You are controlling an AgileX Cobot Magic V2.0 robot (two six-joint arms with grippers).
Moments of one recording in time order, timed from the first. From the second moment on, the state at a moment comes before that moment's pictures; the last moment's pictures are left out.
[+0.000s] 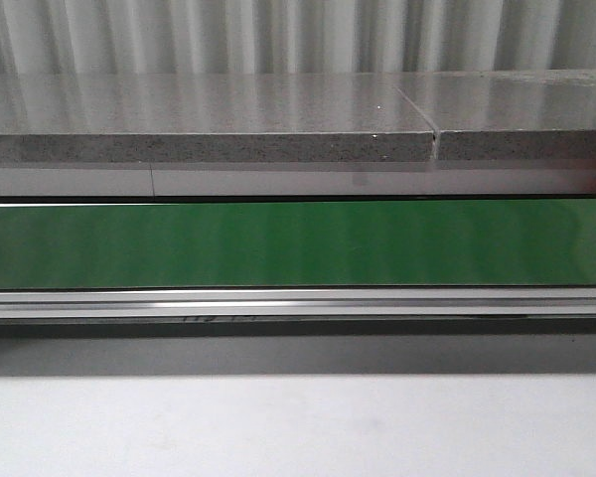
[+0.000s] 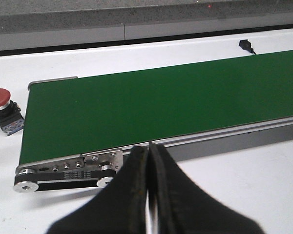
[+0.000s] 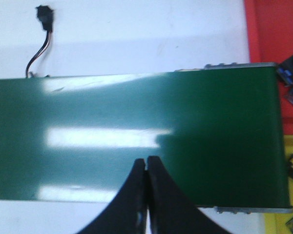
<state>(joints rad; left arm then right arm) -0.21 0.32 -0.55 -0.04 0.76 0.04 -0.02 1.33 -1.23 0.10 0.96 0.01</state>
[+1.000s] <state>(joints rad) -0.21 0.32 -0.55 -0.04 0.76 0.04 0.09 0.71 -0.62 0.10 0.70 0.01</state>
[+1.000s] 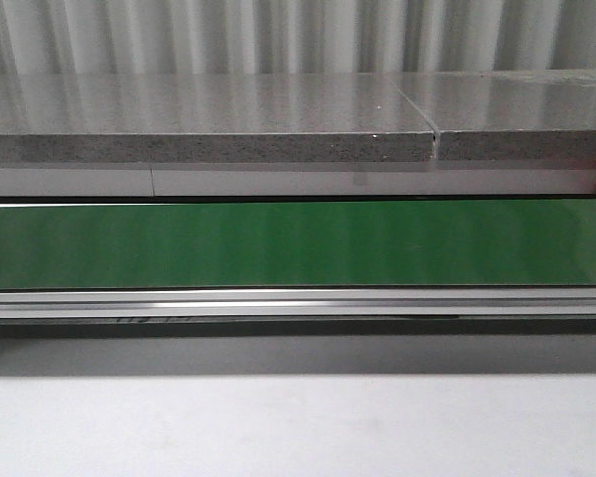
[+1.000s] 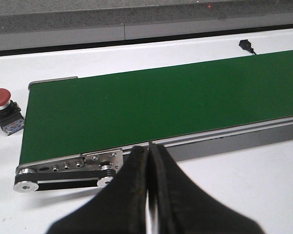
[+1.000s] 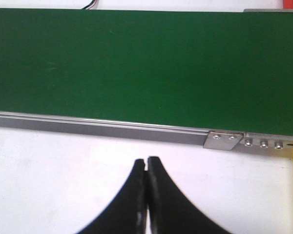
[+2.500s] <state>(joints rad) -0.21 0.33 -0.53 -0.04 0.76 0.04 0.09 0.39 -0.49 0.10 0.71 0.01</state>
